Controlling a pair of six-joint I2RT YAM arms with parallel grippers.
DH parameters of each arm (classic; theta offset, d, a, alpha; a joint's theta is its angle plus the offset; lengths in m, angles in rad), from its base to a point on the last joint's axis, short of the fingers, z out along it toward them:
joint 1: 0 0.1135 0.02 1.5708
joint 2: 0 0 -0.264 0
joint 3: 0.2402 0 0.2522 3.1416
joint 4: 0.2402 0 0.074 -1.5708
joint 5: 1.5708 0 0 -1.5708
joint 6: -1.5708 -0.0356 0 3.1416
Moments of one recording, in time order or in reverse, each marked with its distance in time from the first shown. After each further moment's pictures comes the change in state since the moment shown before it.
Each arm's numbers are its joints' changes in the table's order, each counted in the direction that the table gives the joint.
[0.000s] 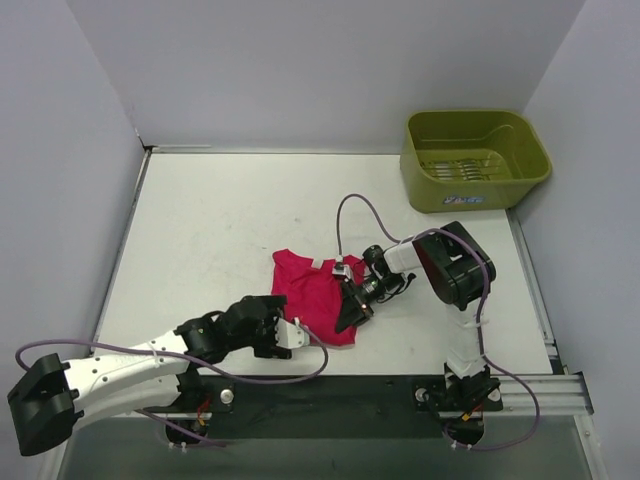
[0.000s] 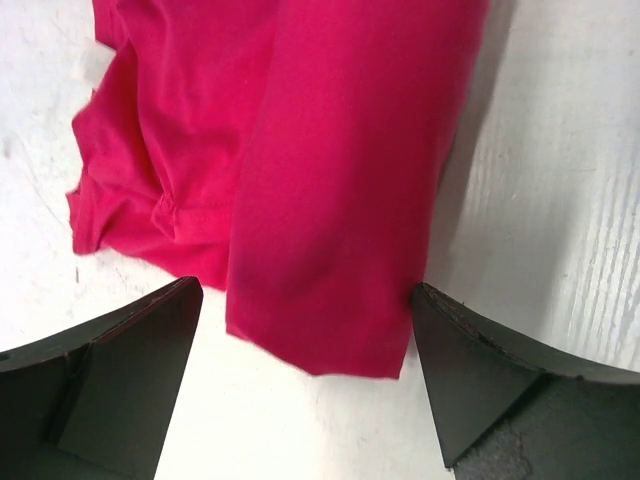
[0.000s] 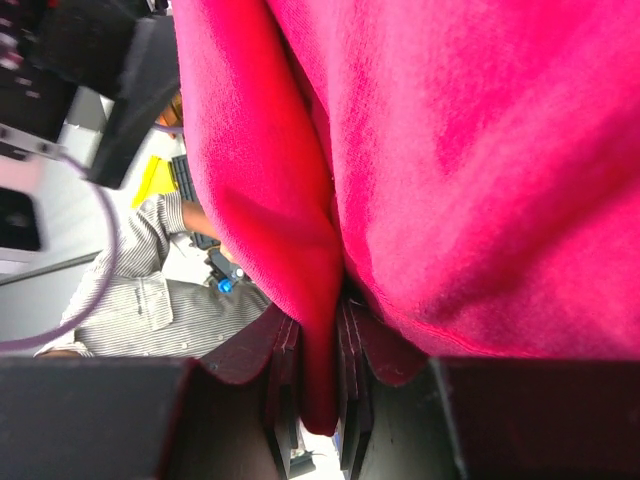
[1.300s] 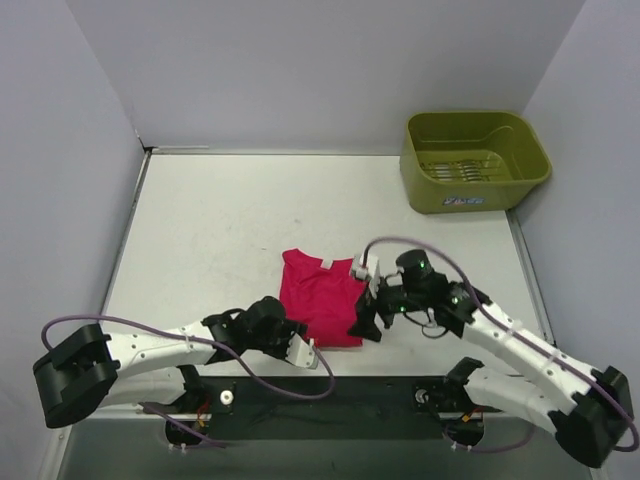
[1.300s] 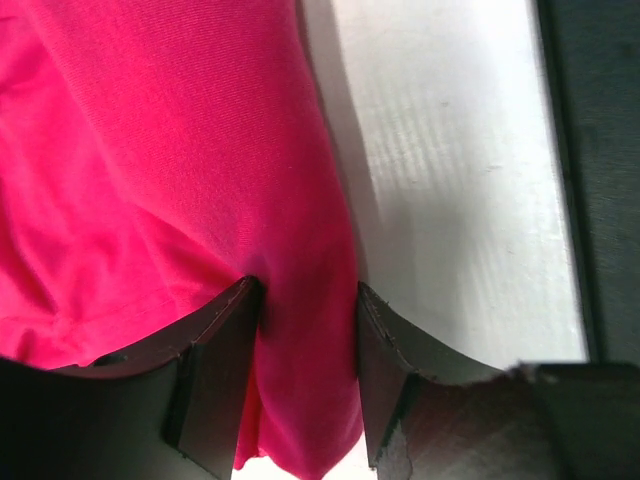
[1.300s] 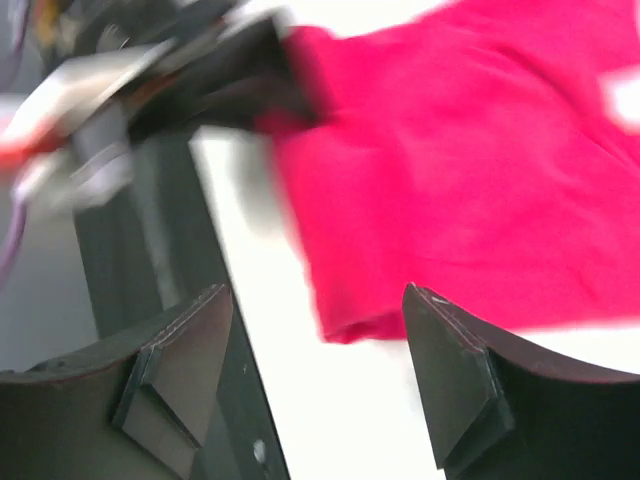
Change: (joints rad) left arm -0.068 -0.256 -0.021 -0.198 0.198 -0.207; right arm 0.143 1.070 -0.241 -0.106 0.632 0.115
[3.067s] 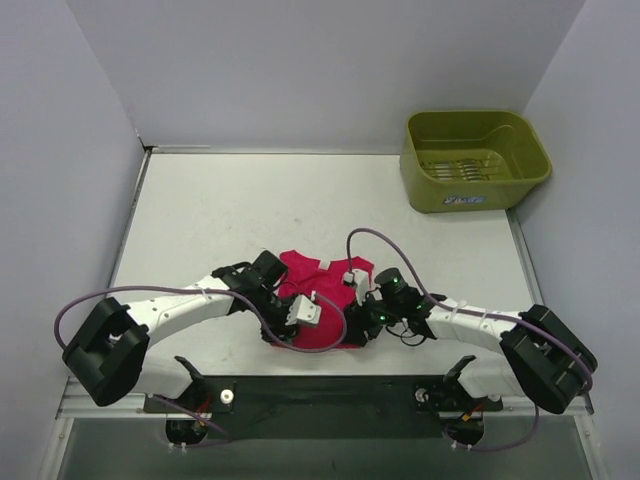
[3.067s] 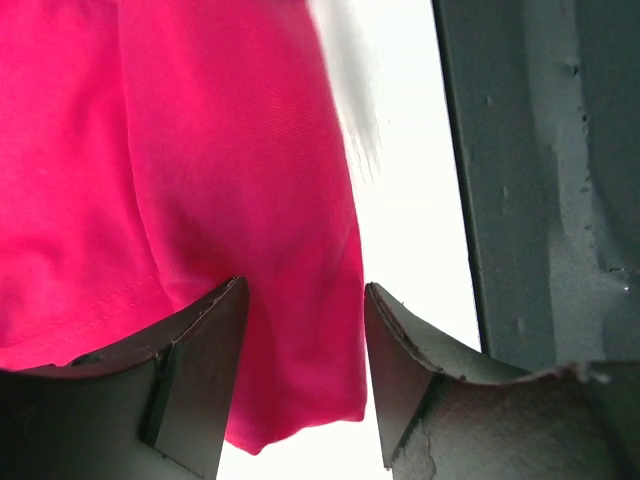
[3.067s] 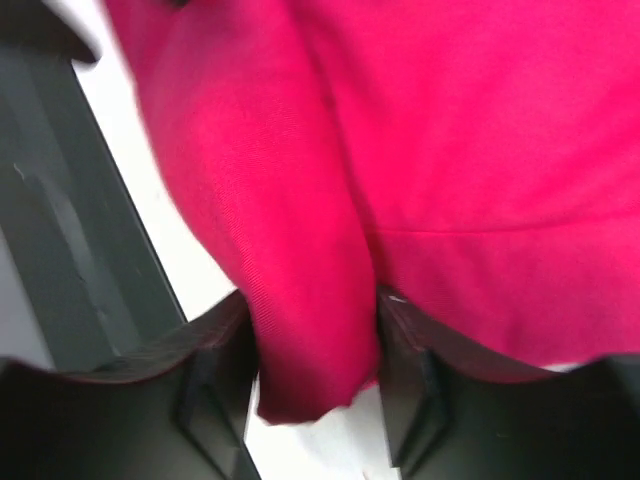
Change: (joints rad) left arm 0.299 -0.248 0.370 0.515 0.465 -0.022; right arm 0.132 -0.254 -0.304 -0.486 0.112 -0.240
